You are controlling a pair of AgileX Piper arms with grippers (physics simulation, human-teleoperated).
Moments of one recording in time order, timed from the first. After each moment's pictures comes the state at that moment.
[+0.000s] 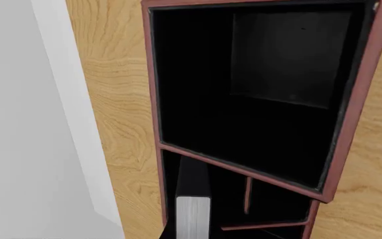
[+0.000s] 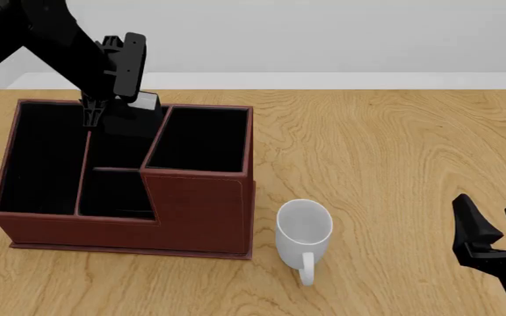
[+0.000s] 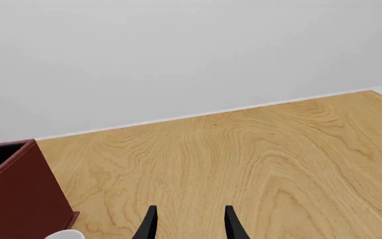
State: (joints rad) left arm -0.23 1.66 -1.71 1.16 1.44; right arm -0.04 0.53 -0.02 -0.49 0.15
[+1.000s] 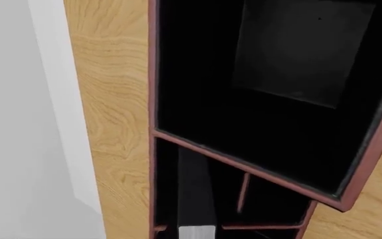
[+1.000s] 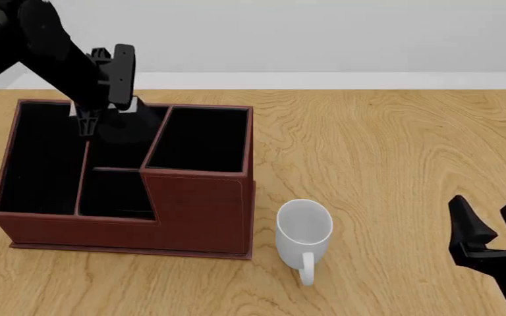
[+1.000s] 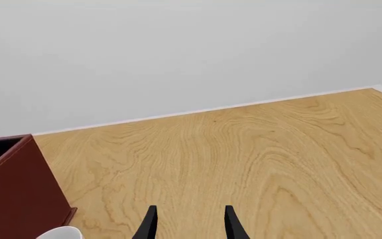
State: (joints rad) left arm -0.18 1.65 -1.63 1.09 1.39; right arm -0.04 0.58 -0.01 -0.53 0.14
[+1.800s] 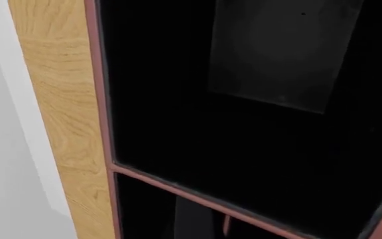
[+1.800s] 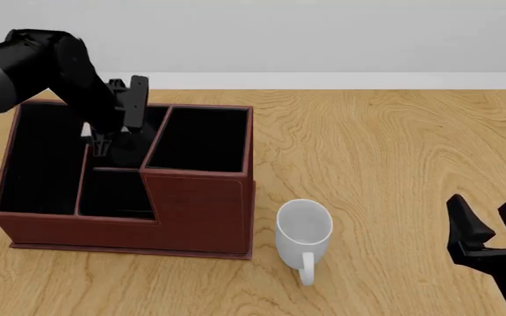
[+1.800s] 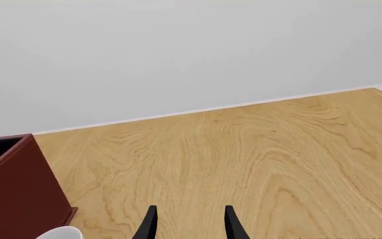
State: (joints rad) left arm -0.17 1.73 -1.55 1.04 1.40; right arm -0.03 0.60 -0.01 -0.55 0.14
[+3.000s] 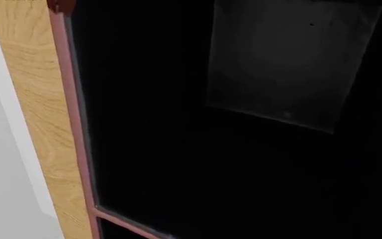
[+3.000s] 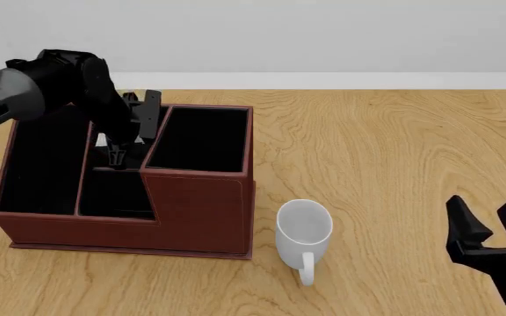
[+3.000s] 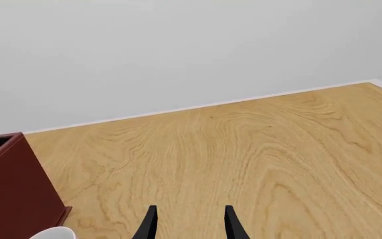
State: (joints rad) left arm -0.19 1.80 -1.52 0.97 1.37; right arm -0.05 0.66 0.00 -0.61 0.14
